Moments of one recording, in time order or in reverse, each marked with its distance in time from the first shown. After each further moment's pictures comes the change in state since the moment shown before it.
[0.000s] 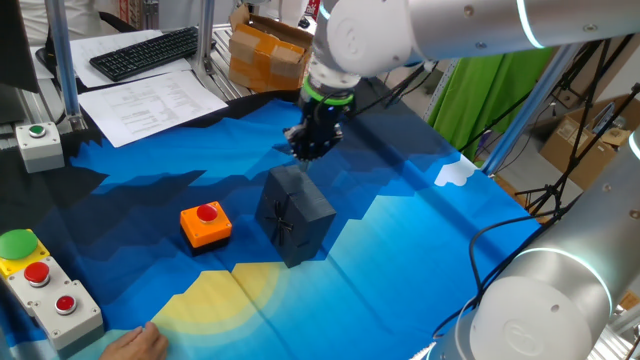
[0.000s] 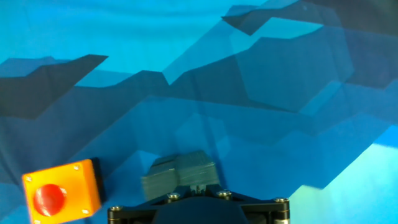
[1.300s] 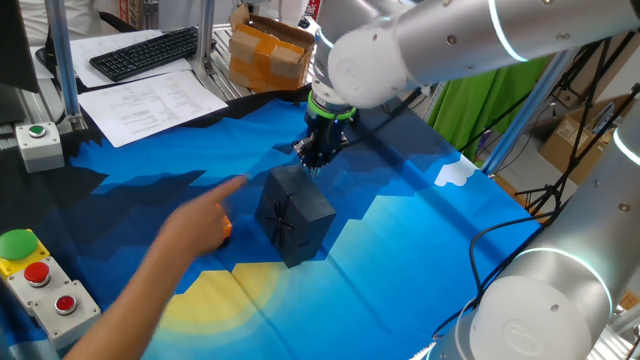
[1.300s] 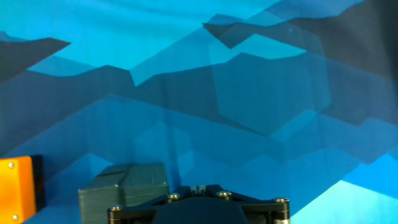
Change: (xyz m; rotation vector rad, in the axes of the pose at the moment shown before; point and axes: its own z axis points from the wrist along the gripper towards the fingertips) arm -0.014 -0.028 0.031 0.061 -0.019 -0.056
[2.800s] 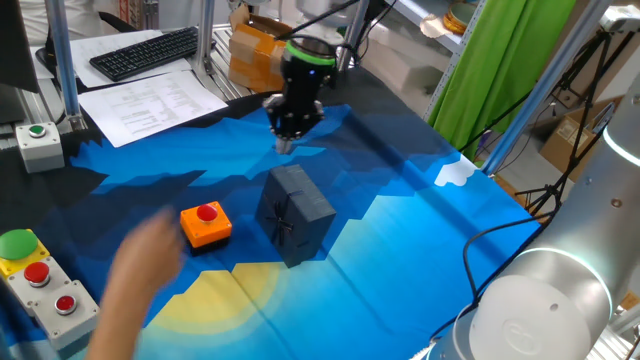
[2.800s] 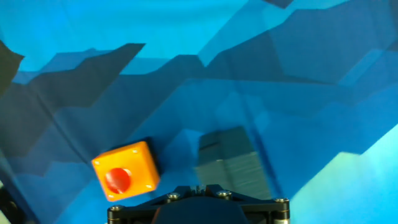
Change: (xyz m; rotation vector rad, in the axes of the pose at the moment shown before) arm -0.004 0.114 -0.073 -0.194 0.201 0.222
